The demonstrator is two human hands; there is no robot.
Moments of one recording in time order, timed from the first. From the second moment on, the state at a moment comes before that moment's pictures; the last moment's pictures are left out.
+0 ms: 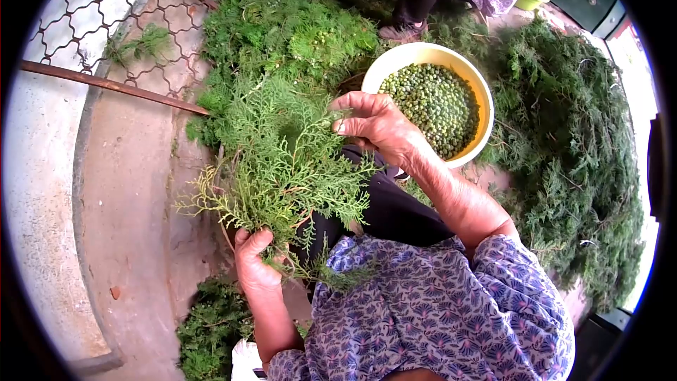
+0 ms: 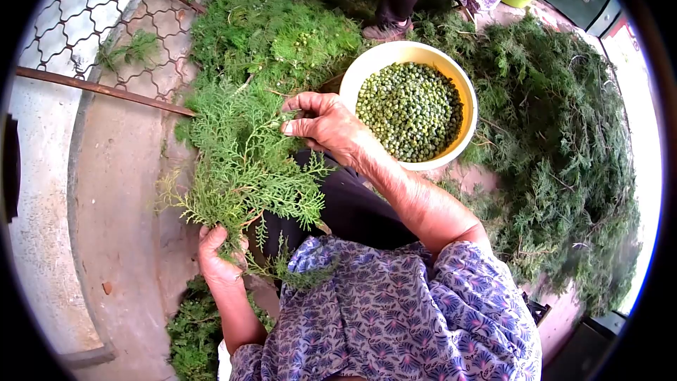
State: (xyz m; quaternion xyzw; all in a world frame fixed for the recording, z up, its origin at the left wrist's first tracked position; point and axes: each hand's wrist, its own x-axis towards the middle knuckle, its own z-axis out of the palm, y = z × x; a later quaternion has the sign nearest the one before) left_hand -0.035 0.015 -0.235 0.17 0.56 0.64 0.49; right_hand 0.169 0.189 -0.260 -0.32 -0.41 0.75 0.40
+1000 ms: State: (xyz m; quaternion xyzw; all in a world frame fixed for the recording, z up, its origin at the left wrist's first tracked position) left_hand -0.027 0.010 -0.213 0.26 0.62 0.58 0.45; right_hand 0.159 0.184 -0.251 -0.25 -0.46 0.77 0.36
